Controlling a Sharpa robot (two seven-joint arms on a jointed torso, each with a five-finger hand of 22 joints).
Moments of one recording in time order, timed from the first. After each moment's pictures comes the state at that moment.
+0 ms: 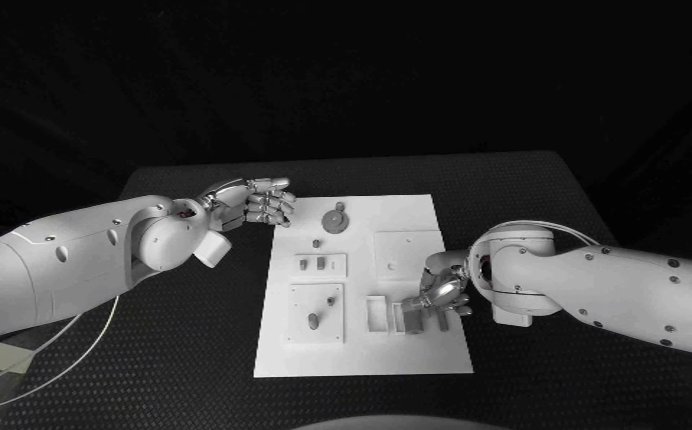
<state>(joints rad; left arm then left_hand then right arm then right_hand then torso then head) 1.22 -0.82 -0.18 1.22 -0.08 0.17 0.16 0.86 0.00 0.27 -0.22 0.05 0.83 0.18 0.24 0.58 1.15 0.11 0.07 0.53 0.87 0.07 0.72 0.72 0.01 0.94 -0.03 0.07 0.99 1.19 -0.84 -0.19 1.62 -1.13 0.22 -0.50 0.79 -0.21 0.57 0.26 0.05 0.98 0.07 0.30 0.70 1.17 -0.03 0.98 1.16 1.27 -0.14 1.43 0.86 0.23 1.23 -0.05 0.75 1.31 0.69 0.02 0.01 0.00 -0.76</state>
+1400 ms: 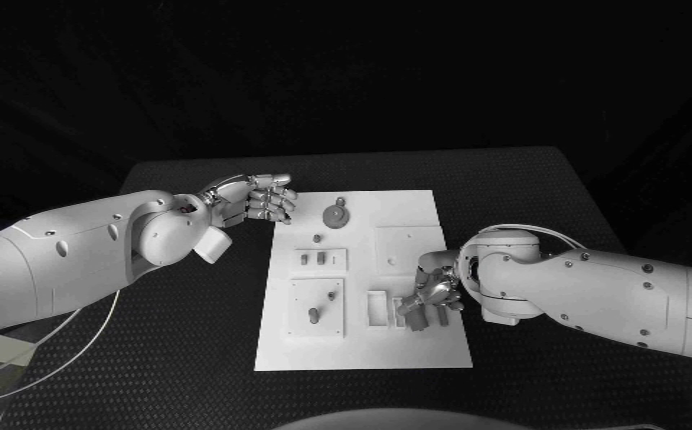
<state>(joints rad) 1.22 -0.83 -0.18 1.23 -0.09 0.18 0.15 0.85 -0.01 0.28 -0.22 0.05 0.83 0.18 0.24 0.58 1.15 0.11 0.07 0.53 0.87 0.07 0.72 0.72 0.02 0.94 -0.02 0.07 0.99 1.15 -0.79 -0.19 1.57 -1.20 0.17 -0.50 0.86 -0.01 0.38 -0.02 0.05 1.02 0.07 0.26 0.69 1.18 -0.03 0.98 1.16 1.27 -0.13 1.43 0.87 0.23 1.21 -0.04 0.76 1.31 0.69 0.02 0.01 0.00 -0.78</state>
